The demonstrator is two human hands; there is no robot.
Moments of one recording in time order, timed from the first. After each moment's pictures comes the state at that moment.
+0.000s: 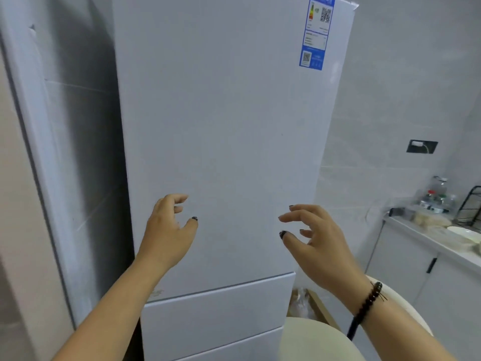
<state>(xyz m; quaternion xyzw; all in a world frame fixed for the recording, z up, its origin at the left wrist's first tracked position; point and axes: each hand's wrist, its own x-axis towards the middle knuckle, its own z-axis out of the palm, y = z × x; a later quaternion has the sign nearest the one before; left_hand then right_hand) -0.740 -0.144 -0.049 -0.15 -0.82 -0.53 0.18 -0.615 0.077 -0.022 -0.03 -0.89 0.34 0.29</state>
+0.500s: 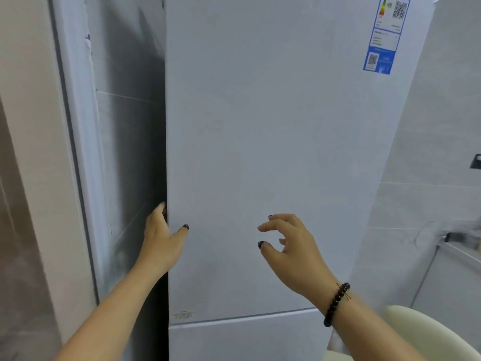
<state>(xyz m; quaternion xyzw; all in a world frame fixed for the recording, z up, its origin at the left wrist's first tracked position) -0.835 -0.209 -0.077 -0.04 -0.81 -0.56 0.18 -0.730 0.016 -0.039 0.05 -0.91 0.35 0.23</state>
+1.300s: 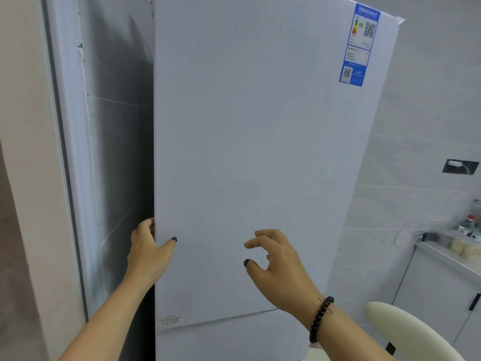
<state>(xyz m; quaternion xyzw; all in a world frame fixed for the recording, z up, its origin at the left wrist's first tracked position) -0.813 -0.206 -0.090 0.00 -0.81 -0.57 0.16 -0.698 0.016 -0.052 0.06 -0.92 0.32 0.20</state>
